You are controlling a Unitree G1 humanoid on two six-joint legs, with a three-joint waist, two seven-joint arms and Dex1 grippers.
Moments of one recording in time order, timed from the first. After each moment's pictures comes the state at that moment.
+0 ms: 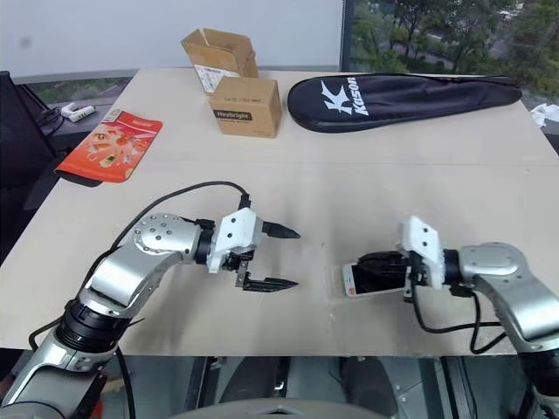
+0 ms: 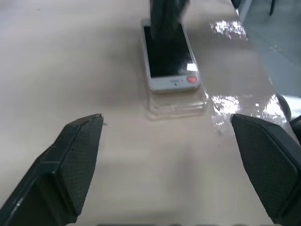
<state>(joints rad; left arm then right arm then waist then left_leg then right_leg) -0.39 0.69 -0.30 -0.34 -0.30 0.46 -1.14 -0.05 -0.88 -0.05 -0.32 0.45 0.42 1.11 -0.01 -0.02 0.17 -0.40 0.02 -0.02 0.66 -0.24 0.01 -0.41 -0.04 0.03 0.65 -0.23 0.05</state>
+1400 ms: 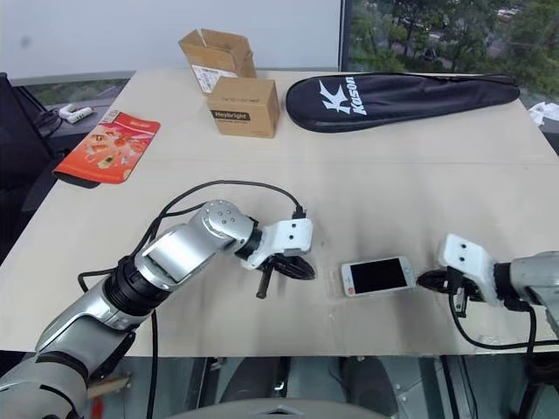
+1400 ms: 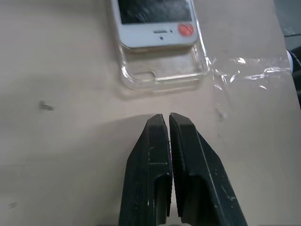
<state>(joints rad) -0.72 0.64 -0.66 -0.25 -0.17 0.84 -1.20 0.07 -1.05 -0.05 -0.32 0.29 0.47 1.15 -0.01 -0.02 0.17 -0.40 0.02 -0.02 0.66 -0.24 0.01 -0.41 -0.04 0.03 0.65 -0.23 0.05</state>
